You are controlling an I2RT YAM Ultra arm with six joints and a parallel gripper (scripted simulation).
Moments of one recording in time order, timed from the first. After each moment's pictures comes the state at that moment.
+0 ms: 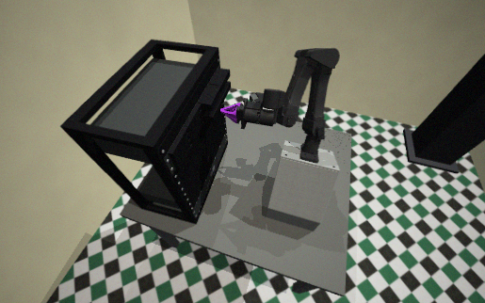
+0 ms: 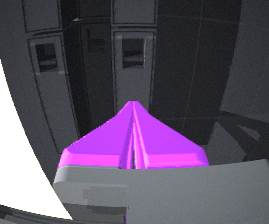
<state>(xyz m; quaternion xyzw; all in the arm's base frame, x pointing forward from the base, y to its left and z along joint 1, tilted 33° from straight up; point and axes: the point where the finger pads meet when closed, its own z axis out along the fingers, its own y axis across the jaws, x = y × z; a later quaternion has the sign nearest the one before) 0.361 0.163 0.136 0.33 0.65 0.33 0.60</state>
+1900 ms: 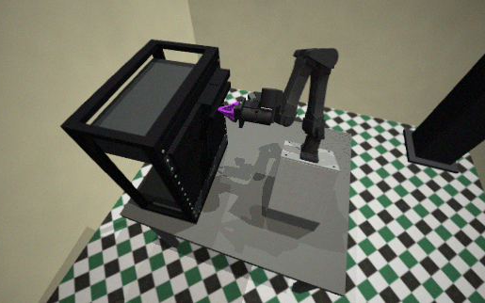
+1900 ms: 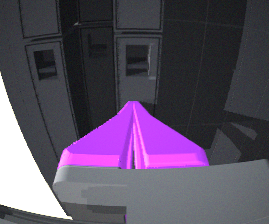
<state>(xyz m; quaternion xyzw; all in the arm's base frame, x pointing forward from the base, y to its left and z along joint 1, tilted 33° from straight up) 0.370 0.164 0.139 0.33 0.64 0.33 0.60</state>
